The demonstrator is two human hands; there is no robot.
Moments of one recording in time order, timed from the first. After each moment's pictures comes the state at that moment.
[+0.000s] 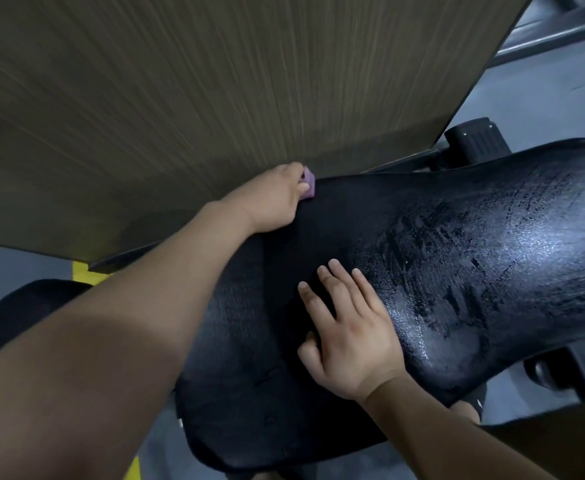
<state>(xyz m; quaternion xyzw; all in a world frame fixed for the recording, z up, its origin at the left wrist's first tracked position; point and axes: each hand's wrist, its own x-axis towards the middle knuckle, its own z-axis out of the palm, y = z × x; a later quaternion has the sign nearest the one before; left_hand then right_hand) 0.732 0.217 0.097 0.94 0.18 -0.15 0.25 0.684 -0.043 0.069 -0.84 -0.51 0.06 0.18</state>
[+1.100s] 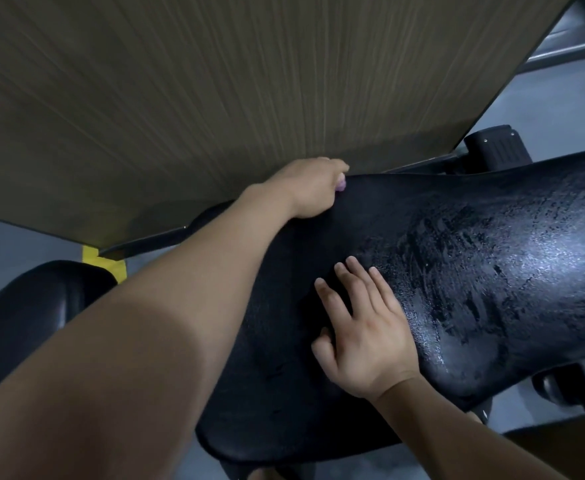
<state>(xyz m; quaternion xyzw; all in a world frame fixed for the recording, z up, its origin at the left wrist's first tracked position) 0.754 0.204 0.102 0.94 0.17 -0.18 0.23 0.683 -0.039 0.067 -0.84 -0.51 0.04 0.18</state>
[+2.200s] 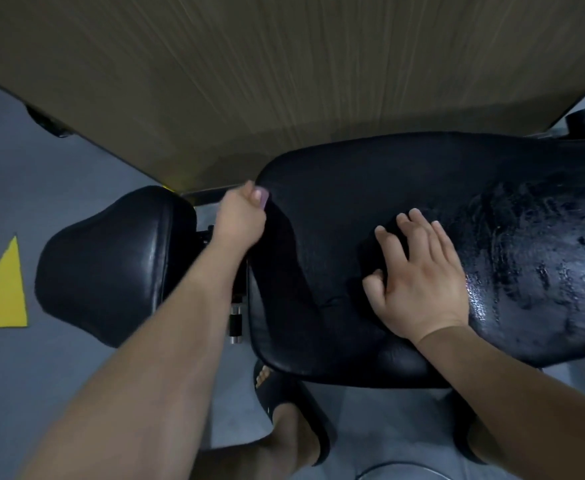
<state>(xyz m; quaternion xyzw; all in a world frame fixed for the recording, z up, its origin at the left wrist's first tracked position) 0.533 0.202 0.088 0.71 0.60 0.06 0.36 0.675 -0.036 0.067 -0.85 -0.51 0.01 0.16</state>
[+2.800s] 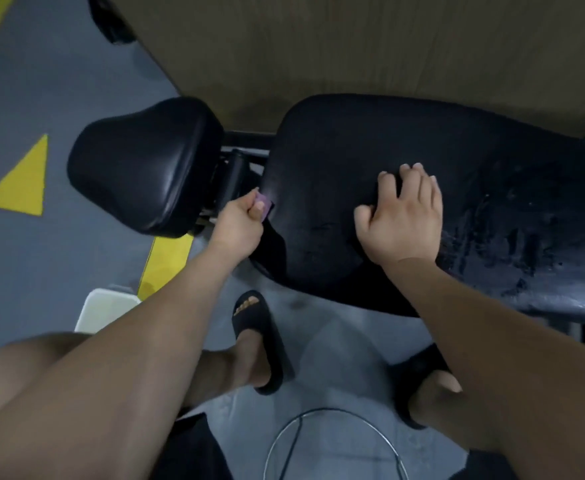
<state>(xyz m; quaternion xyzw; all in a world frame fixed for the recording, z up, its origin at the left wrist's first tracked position) 0.442 0.069 0.077 0.65 0.64 0.11 0.38 0.673 -0.044 0.072 -0.84 -0.53 0.01 0.15</state>
